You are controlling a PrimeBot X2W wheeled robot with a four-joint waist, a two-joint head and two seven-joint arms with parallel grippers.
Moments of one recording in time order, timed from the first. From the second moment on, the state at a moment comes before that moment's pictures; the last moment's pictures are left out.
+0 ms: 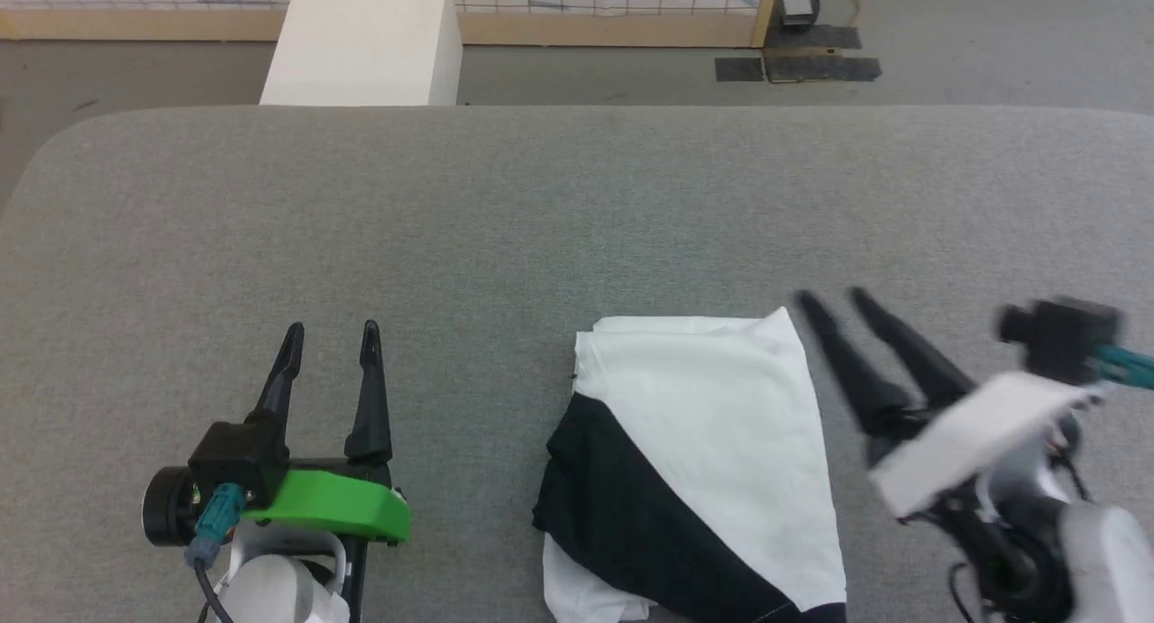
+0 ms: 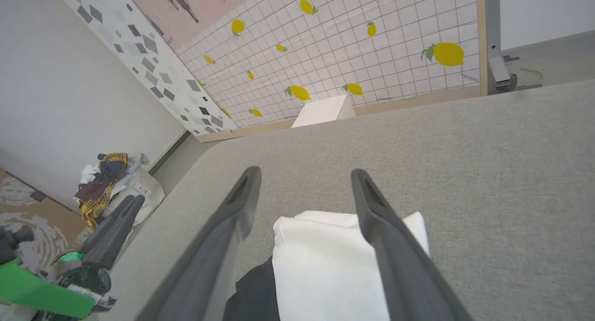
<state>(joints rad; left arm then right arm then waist) -0.09 0.06 -0.01 0.08 -0.14 -0.07 -0.26 -0.12 -0.05 0.07 -0.20 0.59 0.13 0.40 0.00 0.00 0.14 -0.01</state>
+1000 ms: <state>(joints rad) -0.09 0.05 -0.01 0.08 -0.14 -0.08 -0.26 -0.10 -0.05 0.04 0.28 0.79 0.13 0.56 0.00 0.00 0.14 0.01</state>
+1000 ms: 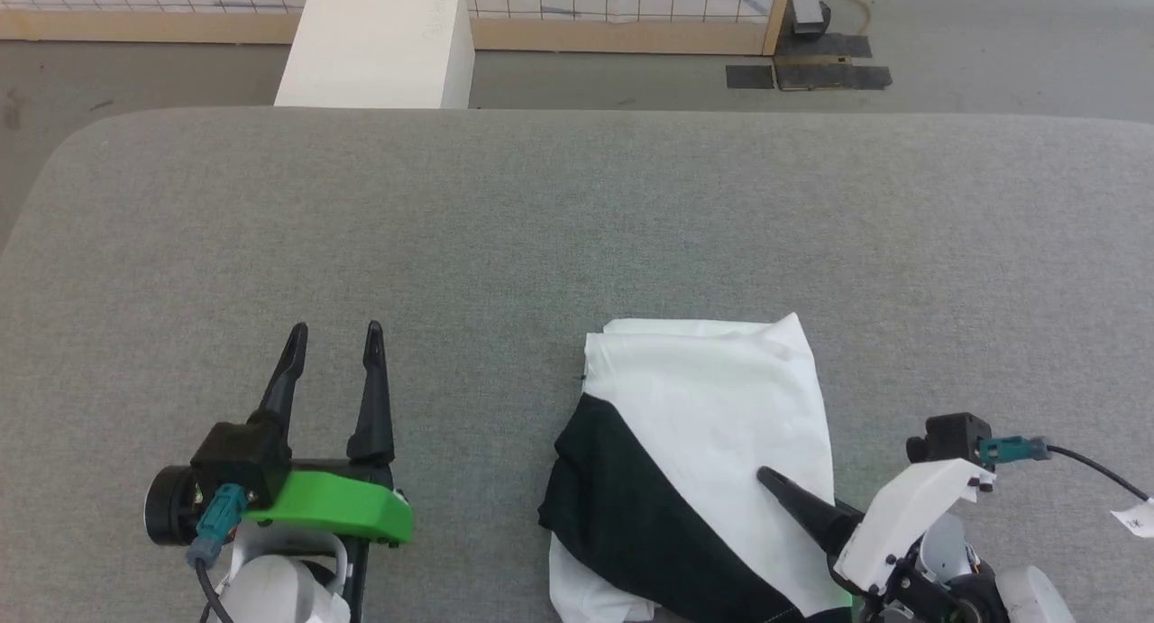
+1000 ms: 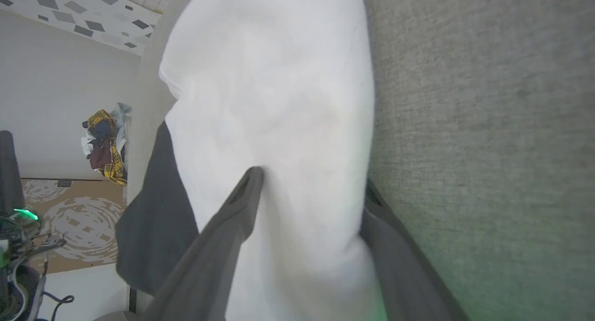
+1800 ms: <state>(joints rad) -0.13 0.06 0.01 -0.02 -0.10 -0.06 -0.26 -0.39 -0.36 0.21 0.20 0.25 0.13 0.64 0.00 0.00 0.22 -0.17</state>
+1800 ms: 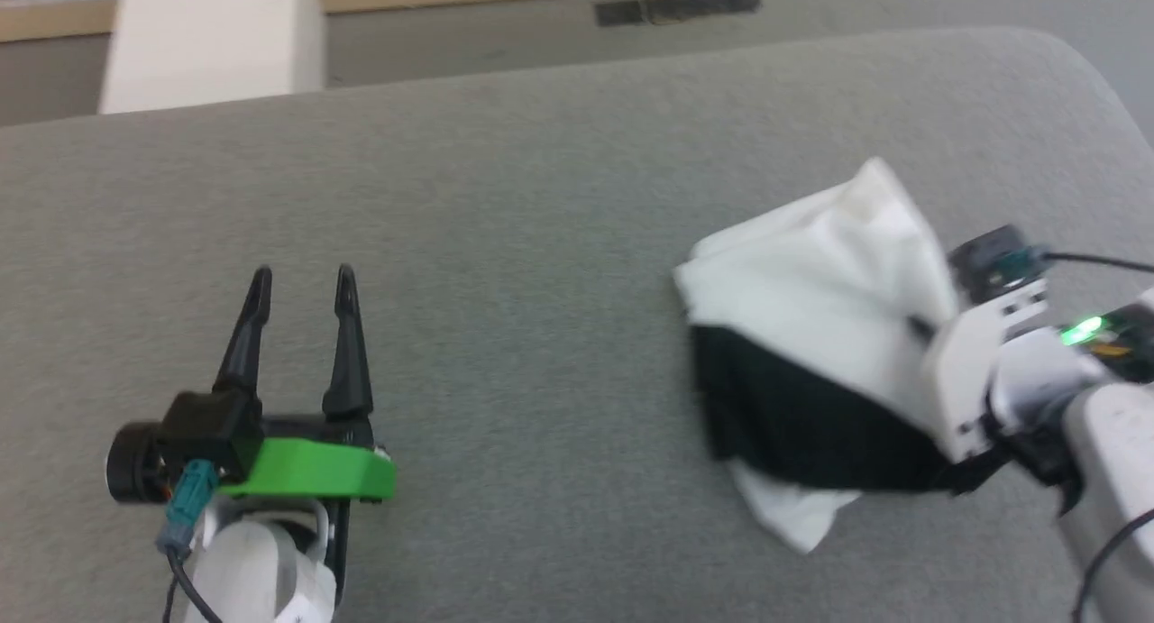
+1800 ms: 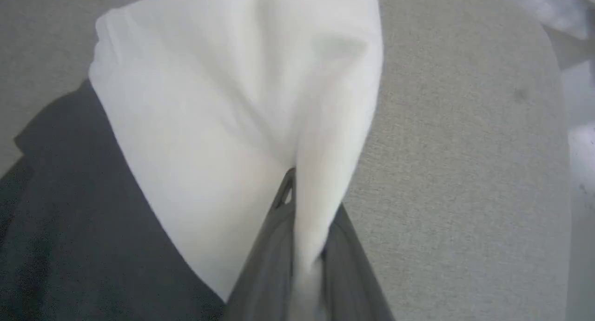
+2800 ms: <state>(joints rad) -0.26 0.11 -0.05 -0.01 -0.06 -0.07 -0.24 -0.72 -0.46 -0.18 0.77 -0.21 0.13 0.16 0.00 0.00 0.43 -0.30</state>
